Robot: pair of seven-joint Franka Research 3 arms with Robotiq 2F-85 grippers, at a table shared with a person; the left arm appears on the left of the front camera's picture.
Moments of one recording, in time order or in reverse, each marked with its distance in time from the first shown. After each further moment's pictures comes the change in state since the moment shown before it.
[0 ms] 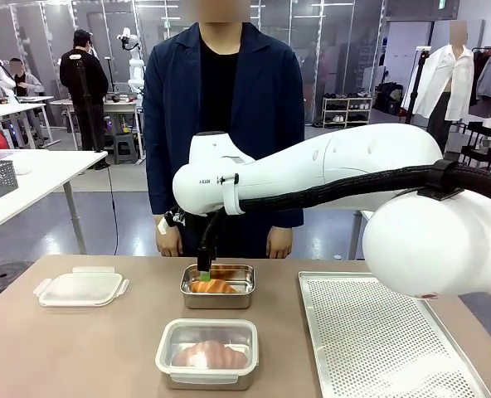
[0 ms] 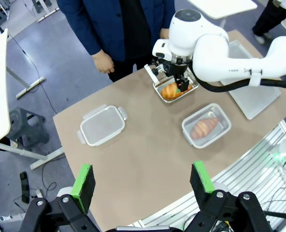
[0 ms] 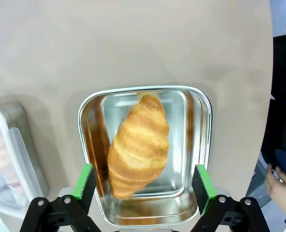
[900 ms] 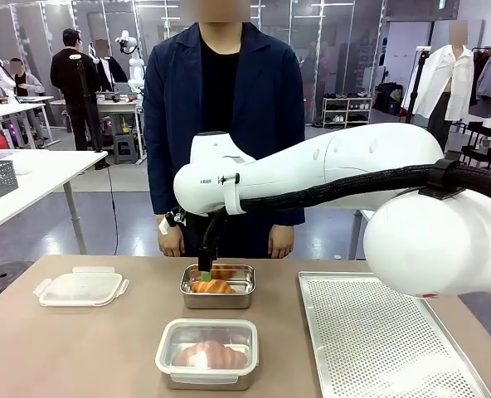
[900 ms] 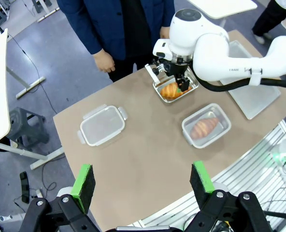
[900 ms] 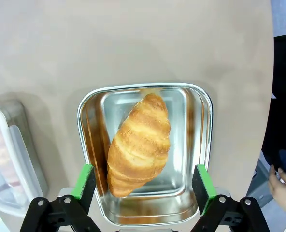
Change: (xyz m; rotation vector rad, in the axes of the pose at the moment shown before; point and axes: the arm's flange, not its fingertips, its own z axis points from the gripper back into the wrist) left arm 0.000 0.000 0.000 0.000 0.000 0.000; right arm -0.001 0.000 -0.001 0.004 0.003 0.001
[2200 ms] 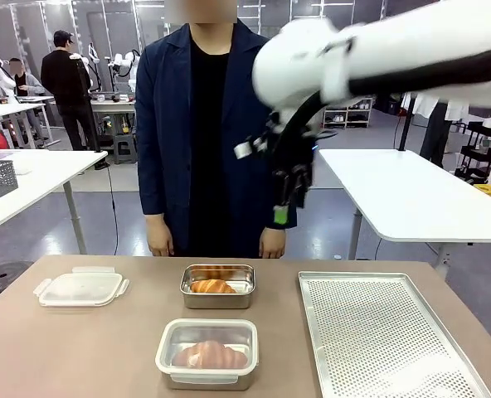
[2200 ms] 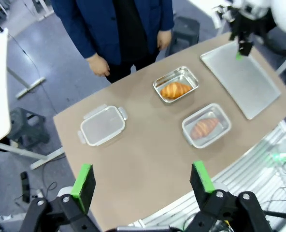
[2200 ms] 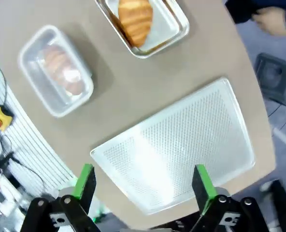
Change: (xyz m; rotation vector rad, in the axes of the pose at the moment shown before) left arm 0.000 0.000 0.000 0.000 0.000 0.001; right arm -0.193 0.066 0.222 0.023 0.015 -0.541
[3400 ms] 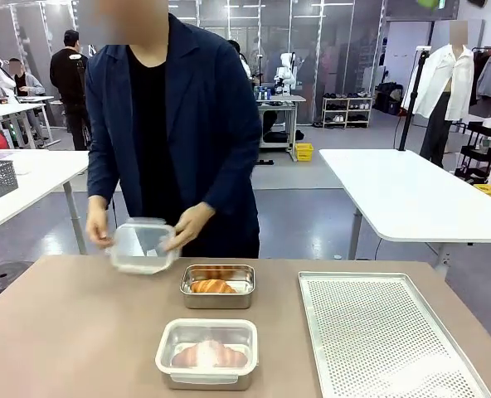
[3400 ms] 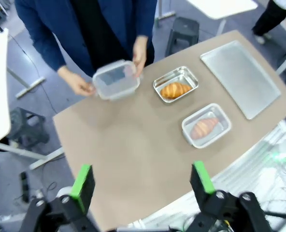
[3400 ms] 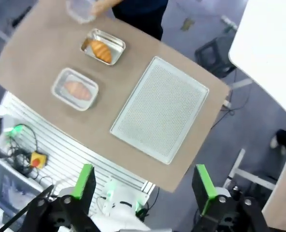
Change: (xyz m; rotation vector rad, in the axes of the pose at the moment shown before) left arm 0.000 0.000 0.000 0.000 0.000 0.000; right arm -0.242 0.130 0.323 -0.203 -0.371 -0.423
